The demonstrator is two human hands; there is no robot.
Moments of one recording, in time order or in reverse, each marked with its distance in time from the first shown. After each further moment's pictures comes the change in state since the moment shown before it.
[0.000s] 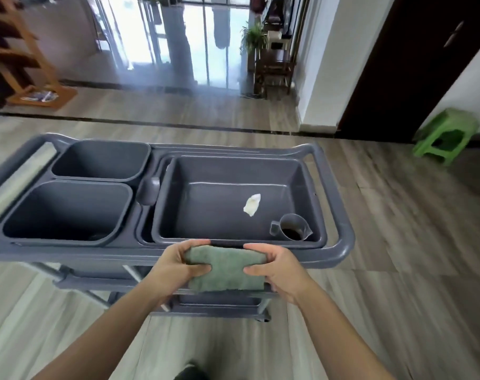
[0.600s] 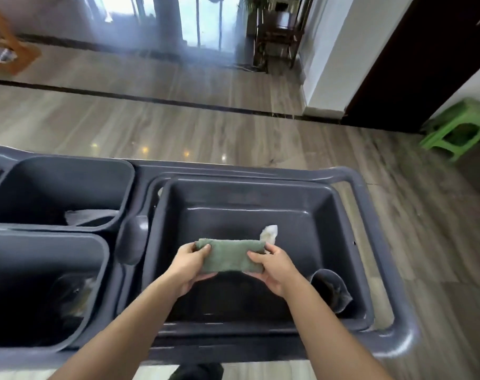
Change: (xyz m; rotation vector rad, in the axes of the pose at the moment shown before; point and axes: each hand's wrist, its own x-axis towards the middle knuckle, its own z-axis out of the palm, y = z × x) left_hand 0.260 0.008 -0.043 -0.196 0.096 -0.346; right_hand 0.255 -0.028 -0.002 0.216 0.242 0.273
